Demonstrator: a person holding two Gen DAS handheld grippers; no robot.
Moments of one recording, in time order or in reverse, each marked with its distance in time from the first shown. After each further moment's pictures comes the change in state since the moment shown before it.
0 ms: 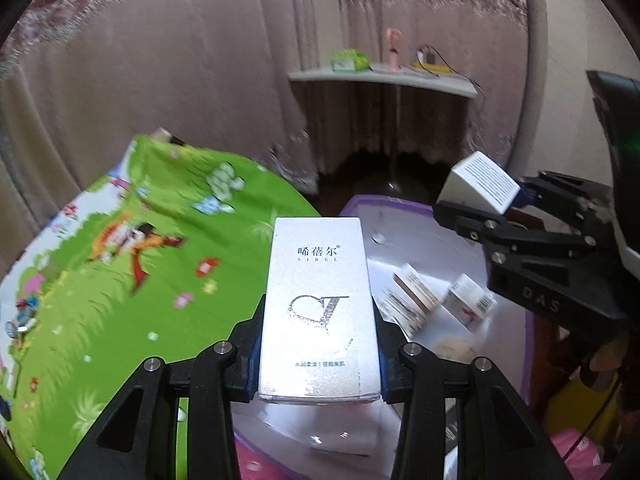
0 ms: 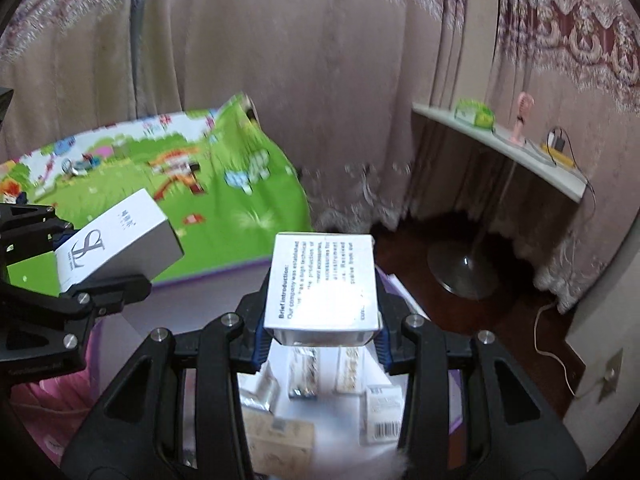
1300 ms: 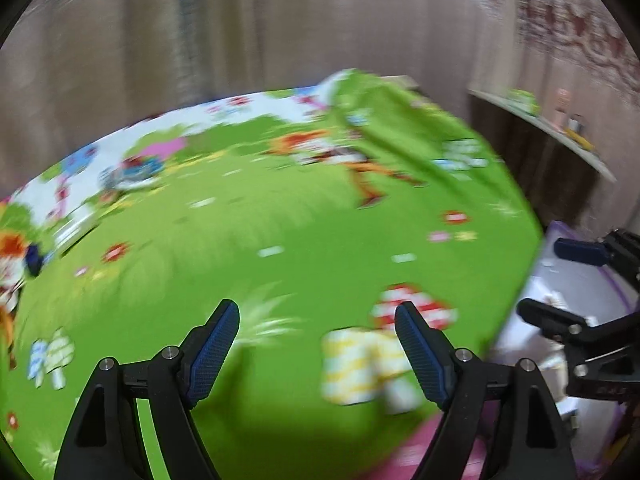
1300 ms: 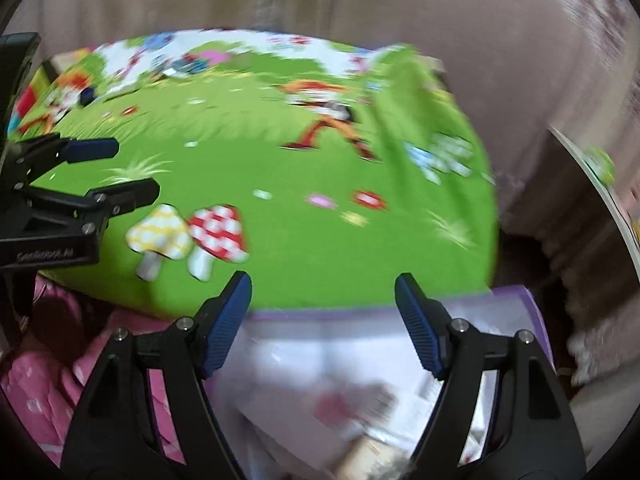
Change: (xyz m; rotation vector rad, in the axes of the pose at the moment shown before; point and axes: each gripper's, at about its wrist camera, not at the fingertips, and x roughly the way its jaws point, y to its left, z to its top) left arm -0.030 0.208 -0.112 -0.459 0.016 0.339; right arm 0.065 0.196 0.025 -0.376 0.187 0.269
